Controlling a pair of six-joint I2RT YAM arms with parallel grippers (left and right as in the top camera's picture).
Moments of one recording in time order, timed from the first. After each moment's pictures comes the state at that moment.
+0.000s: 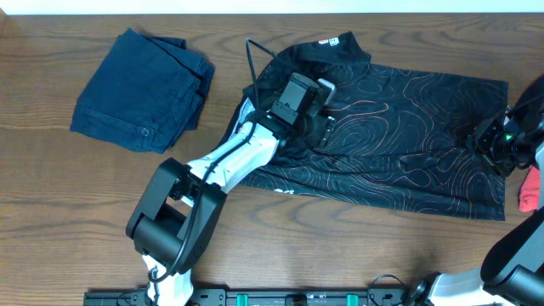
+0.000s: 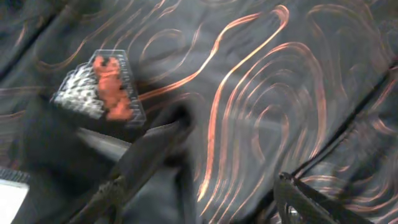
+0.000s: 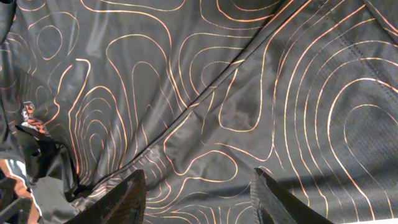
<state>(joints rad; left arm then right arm) -0.60 1.95 1.30 -0.24 0.18 -0.13 -0.54 1.67 1.24 -0.95 -0.39 0.24</state>
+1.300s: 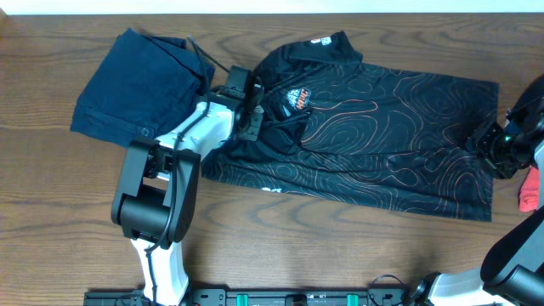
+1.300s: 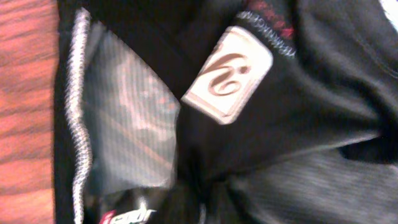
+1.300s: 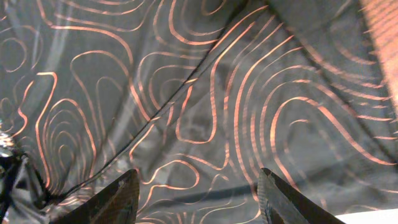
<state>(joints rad) -0.32 2.03 1.31 -0.52 0.01 -0.02 -0.53 1.67 1.24 -0.96 -0.31 0.24</state>
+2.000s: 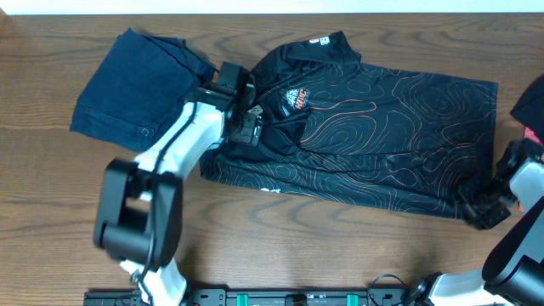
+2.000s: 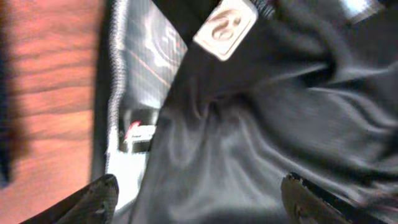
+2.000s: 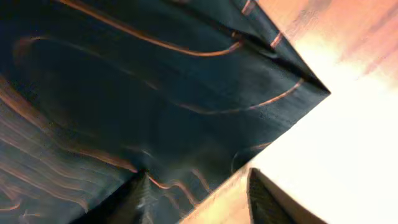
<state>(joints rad) -0.31 1.87 1.31 -0.70 0.02 -0.07 -0.58 1.67 0.87 -0.83 0.02 0.50</state>
